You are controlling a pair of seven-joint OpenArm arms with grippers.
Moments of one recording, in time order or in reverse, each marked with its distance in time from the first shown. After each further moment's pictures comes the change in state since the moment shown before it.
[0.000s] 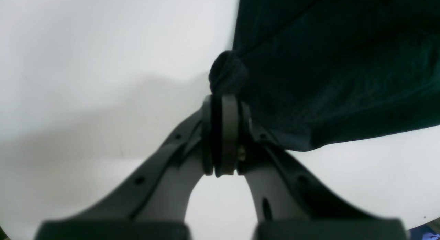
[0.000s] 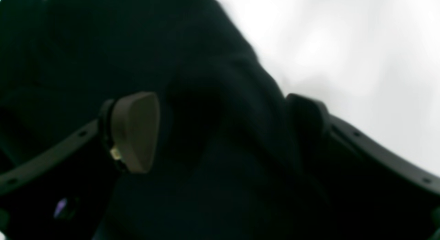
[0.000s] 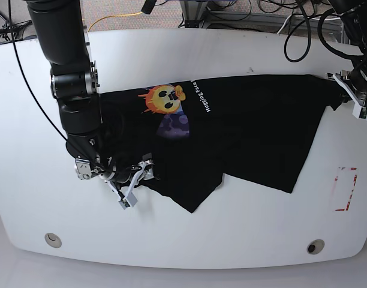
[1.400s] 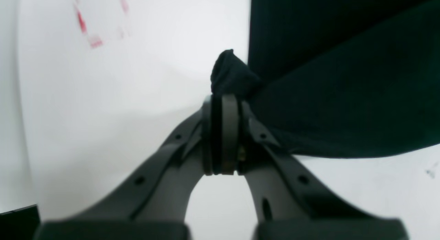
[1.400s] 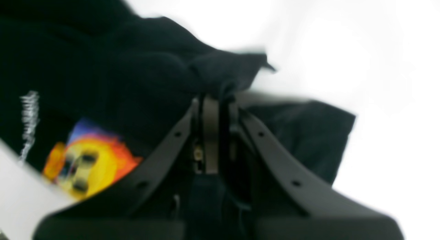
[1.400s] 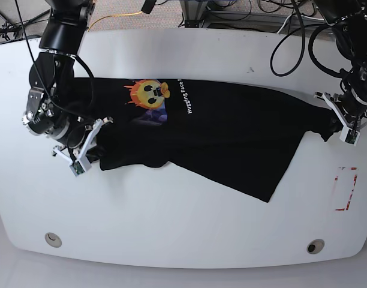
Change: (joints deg) left arm -5.7 2.2 6.4 11.3 5.5 -0.2 -0.6; right arm -33.8 4.7 27.3 68.6 7.2 0.6 -34.8
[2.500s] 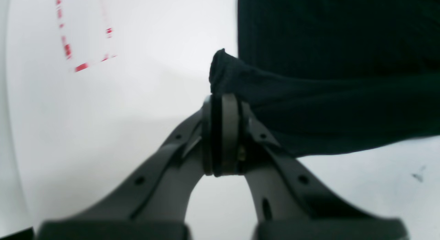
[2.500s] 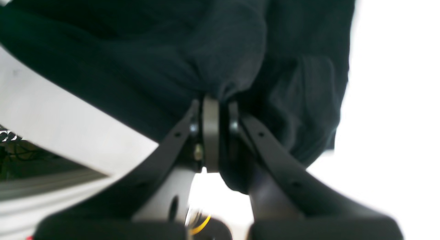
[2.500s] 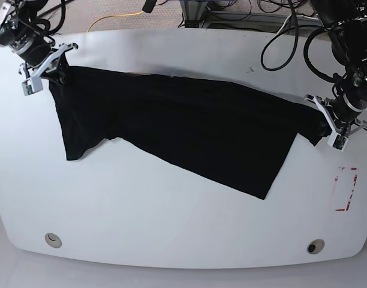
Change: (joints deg) left arm -2.3 0.0 5.4 -0.2 0.1 -0.1 0.8; right arm -37.0 1.8 25.9 17.2 26.3 0.0 -0.6
